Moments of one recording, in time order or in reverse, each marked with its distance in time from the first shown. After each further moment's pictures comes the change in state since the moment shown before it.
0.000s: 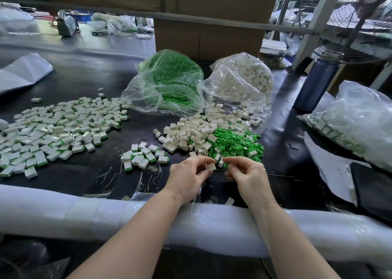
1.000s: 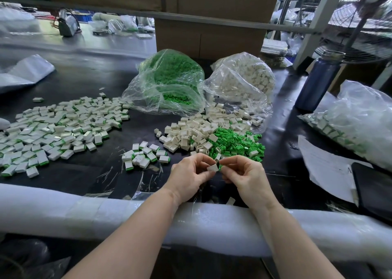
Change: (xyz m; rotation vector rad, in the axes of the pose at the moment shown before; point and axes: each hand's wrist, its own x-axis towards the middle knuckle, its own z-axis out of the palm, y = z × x) left_hand 0.001 -0.002 -0.004 -0.255 -0.061 0.018; right_hand 0.000 0.003 0.001 0.074 -0.123 -0.059
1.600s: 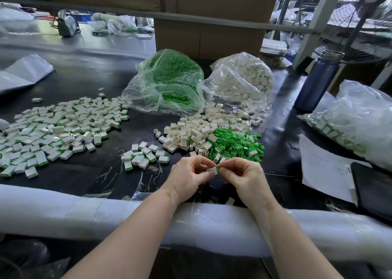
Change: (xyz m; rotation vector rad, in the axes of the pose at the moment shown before) left_hand 0.001 -0.005 0.000 -0.069 -0.015 -0.031; right_hand -0.001 -0.003 0.000 -0.036 -0.028 -0.063
